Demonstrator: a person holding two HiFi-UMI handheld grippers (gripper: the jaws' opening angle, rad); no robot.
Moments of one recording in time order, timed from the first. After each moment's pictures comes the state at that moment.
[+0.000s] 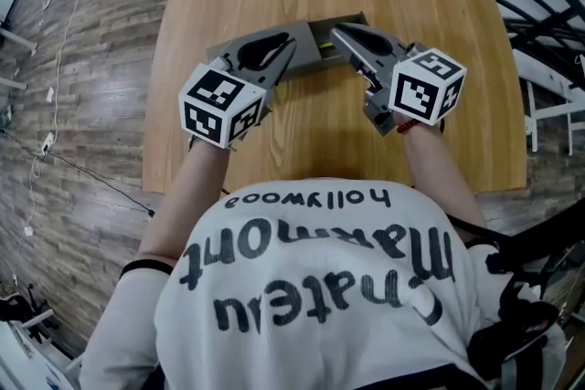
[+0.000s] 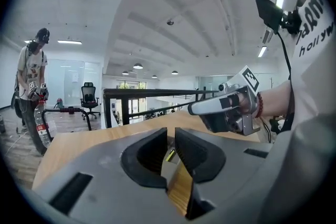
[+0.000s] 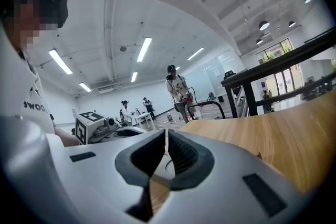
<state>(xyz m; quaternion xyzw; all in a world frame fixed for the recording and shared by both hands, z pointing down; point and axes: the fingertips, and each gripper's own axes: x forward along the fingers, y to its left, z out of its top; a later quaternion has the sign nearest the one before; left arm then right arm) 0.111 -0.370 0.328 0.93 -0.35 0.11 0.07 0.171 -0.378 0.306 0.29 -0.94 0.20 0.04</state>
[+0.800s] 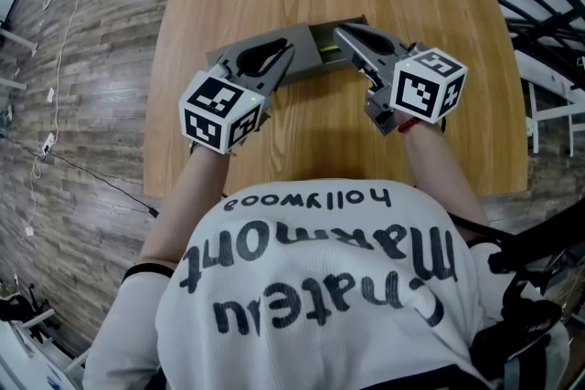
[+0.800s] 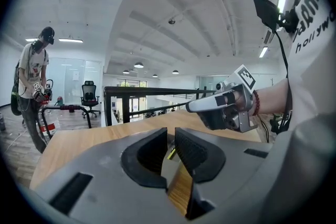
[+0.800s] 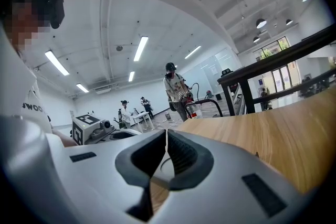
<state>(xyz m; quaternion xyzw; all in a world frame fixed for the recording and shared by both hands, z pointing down) 0.106 -0.373 0.341 0.93 -0.35 0.11 0.08 0.175 -0.392 0.316 0.30 -0.93 0.21 0.05</state>
